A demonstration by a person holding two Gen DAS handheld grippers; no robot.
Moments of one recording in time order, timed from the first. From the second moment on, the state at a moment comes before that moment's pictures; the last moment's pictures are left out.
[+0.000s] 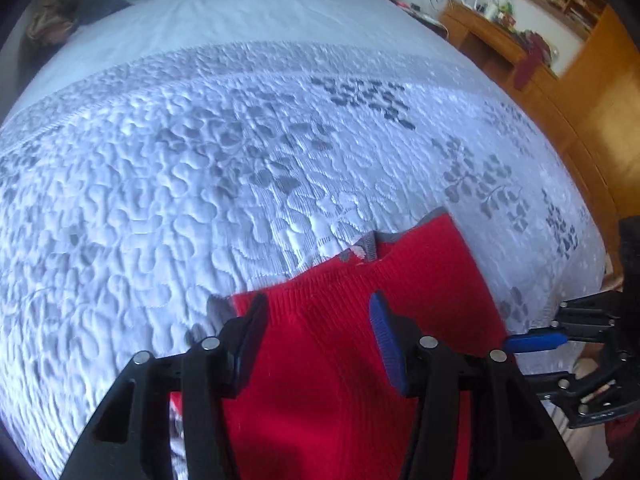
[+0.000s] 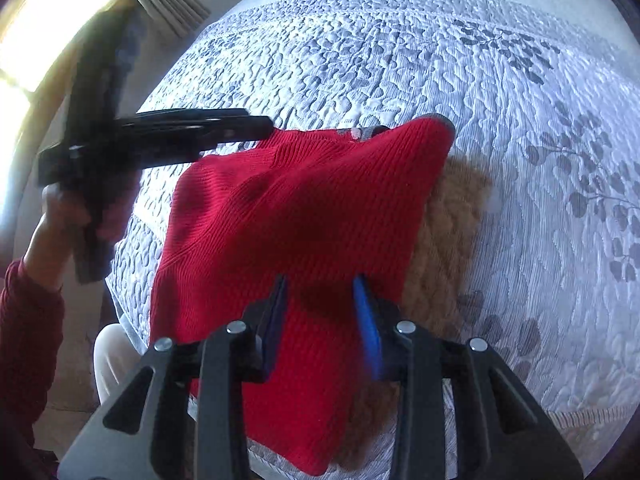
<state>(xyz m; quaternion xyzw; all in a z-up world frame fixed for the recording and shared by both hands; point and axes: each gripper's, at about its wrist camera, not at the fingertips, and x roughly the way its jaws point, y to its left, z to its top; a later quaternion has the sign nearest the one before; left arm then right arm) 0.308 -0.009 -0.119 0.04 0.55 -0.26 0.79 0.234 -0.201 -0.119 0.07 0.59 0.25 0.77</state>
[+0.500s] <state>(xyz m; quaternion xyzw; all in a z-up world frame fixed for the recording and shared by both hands) 0.309 -0.021 -0.153 0.05 0.58 -0.30 0.76 0.240 -0.205 -0.123 0.08 0.60 0.26 0.76</state>
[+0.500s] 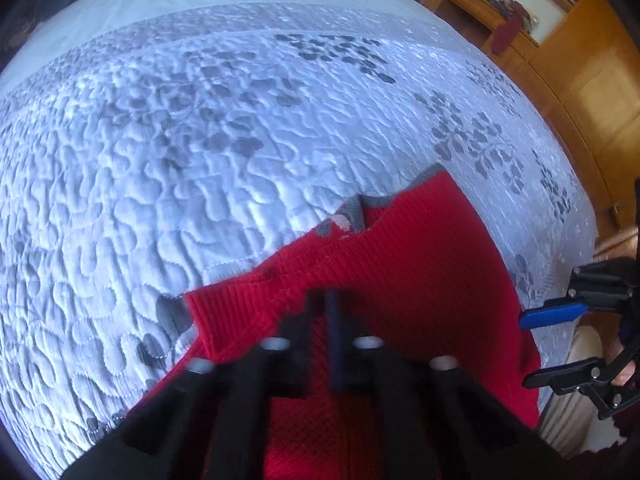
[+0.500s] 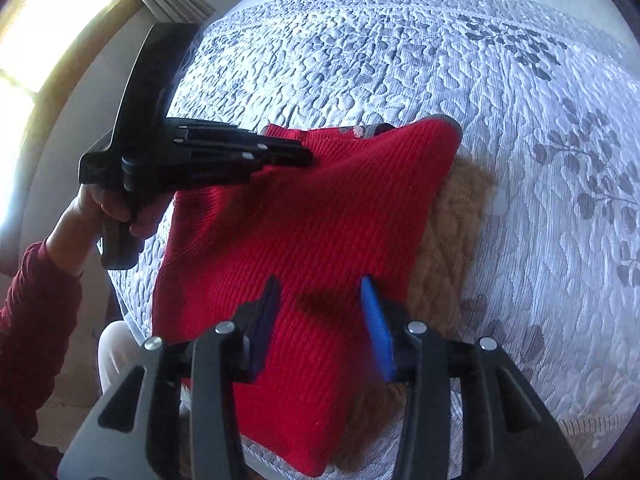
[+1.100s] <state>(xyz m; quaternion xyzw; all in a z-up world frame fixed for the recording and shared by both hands) 0.312 -0.029 -0.135 0.05 0.55 -0.35 0.76 0.241 -0.209 -0.122 0.09 0.60 0.25 0.76</state>
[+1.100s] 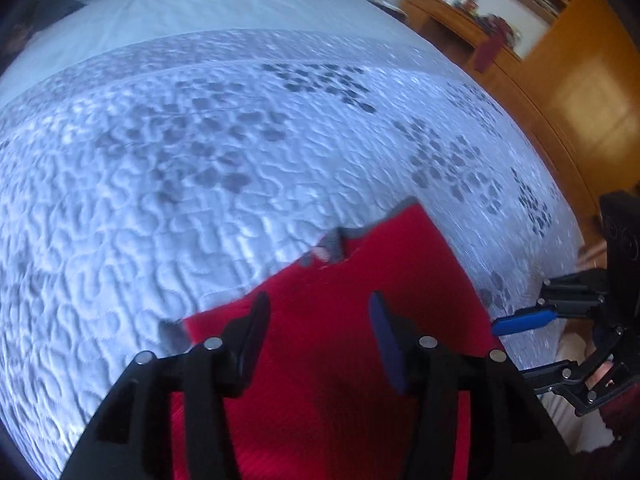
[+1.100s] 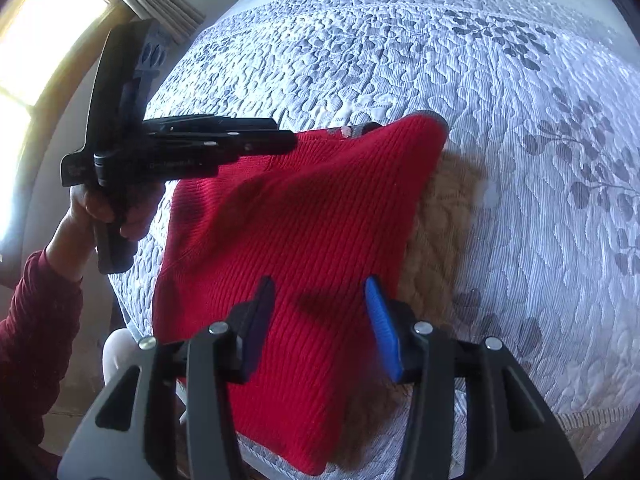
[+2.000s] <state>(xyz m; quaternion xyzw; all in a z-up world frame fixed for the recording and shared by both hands) 0.322 -0.040 -0.167 0.13 0.56 -0.29 0.77 0.247 -0.211 -0.148 0.11 0.62 0.22 0.74</state>
